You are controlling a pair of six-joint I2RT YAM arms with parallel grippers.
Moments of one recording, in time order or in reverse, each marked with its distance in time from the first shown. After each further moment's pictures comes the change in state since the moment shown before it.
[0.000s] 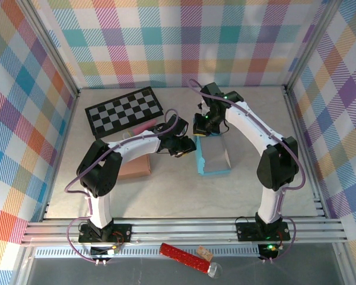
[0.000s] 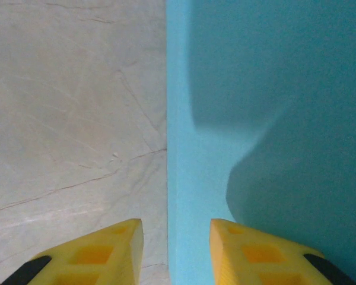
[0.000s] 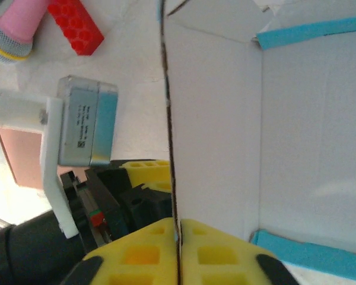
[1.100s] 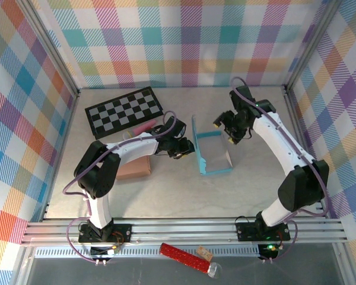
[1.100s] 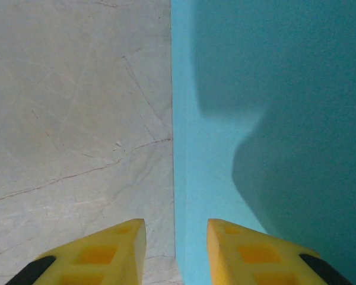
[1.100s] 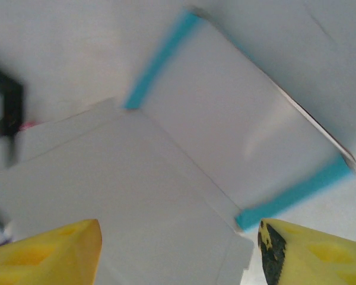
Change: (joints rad) left arm 0.008 -0.021 -0.055 0.058 0.044 -0.016; right arm -0.166 -0.306 -0.249 0.076 0.136 0.422
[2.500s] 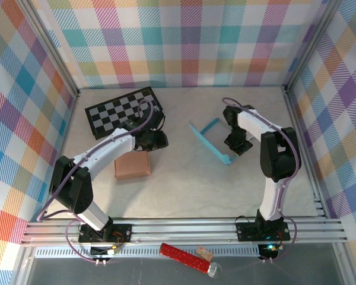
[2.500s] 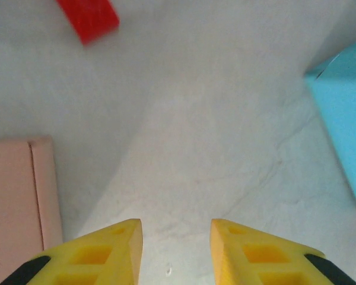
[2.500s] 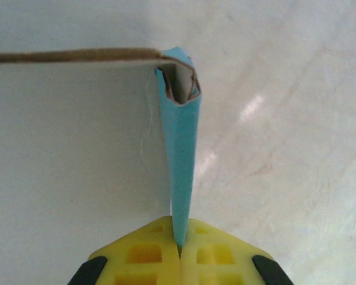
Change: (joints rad) left arm 0.123 -0.261 -0.026 -0.354 -0.258 0.183; right arm -0.076 0.388 -0.065 -0.157 0.293 0.203
